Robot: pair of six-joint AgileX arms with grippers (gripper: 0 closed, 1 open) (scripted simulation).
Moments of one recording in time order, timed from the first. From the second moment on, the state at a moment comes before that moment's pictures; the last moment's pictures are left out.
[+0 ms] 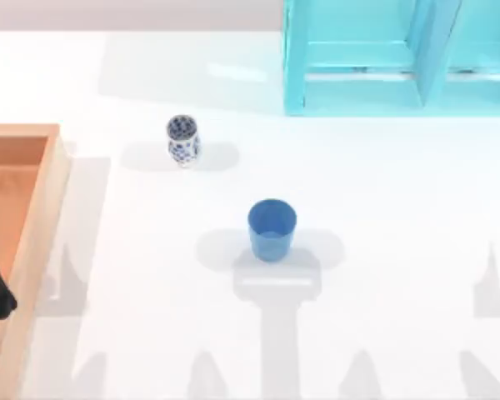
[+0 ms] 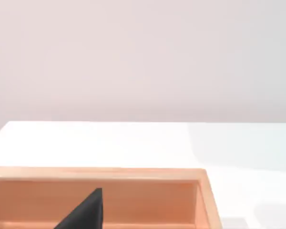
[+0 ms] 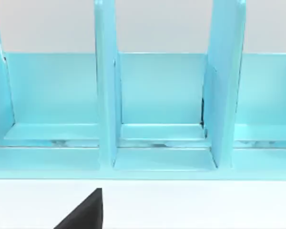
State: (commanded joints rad) left arm 0.00 0.00 0.00 0.00 0.00 0.00; right arm 0.00 0.00 0.00 0.00 0.00 0.00
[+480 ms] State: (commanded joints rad) left arm -0.01 0.21 0.20 -0.13 -0.01 -0.08; right arm 0.00 0.00 0.00 0.00 0.00 0.00
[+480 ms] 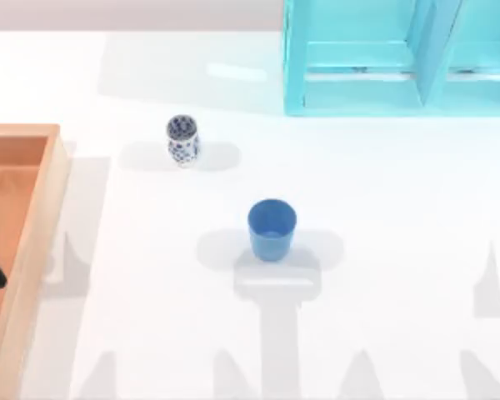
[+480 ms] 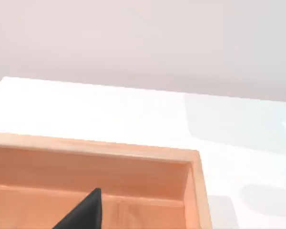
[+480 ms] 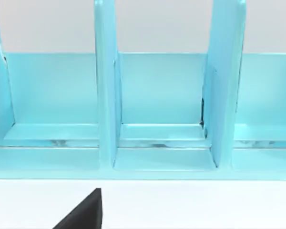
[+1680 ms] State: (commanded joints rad) left arm -0.30 2.17 2.09 -1.22 -0.11 -0.41; right arm 0.00 0.00 0.00 0.00 0.00 0.00
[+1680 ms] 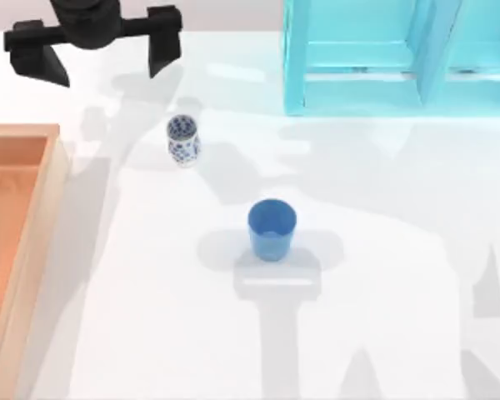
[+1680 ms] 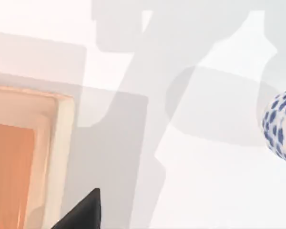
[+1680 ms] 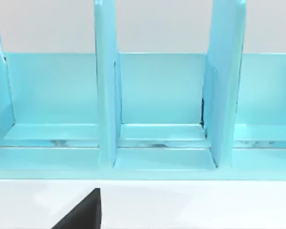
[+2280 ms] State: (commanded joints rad) left arm -0.45 2.47 2.50 -1.42 -0.07 -0.41; right arm 0.00 0.00 0.00 0.00 0.00 0.00
